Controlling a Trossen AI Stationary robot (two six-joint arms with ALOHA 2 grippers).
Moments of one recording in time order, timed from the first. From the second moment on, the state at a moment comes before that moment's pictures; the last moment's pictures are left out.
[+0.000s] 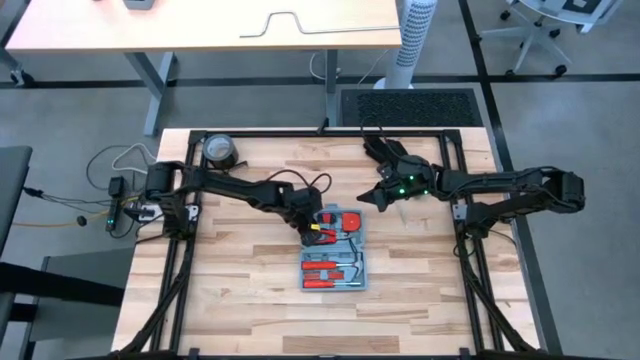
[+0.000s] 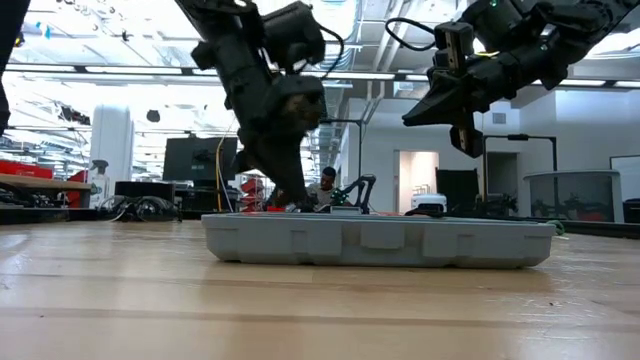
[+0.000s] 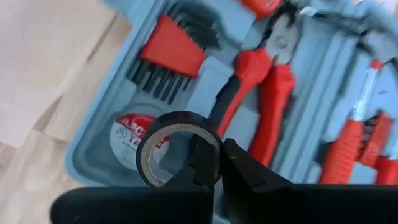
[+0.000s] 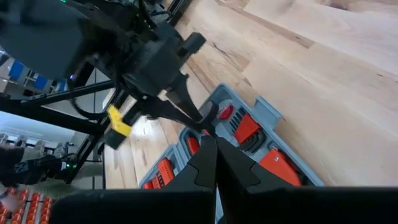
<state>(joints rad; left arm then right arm) 0.07 1.79 1.12 -0.38 0.10 -0.49 -0.29 1.18 0.54 0.19 -0.28 0.76</state>
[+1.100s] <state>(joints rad) 0.12 1.82 1.15 -0.43 0.14 -0.42 -0.29 1.18 0.54 0.18 -0.28 0.76</state>
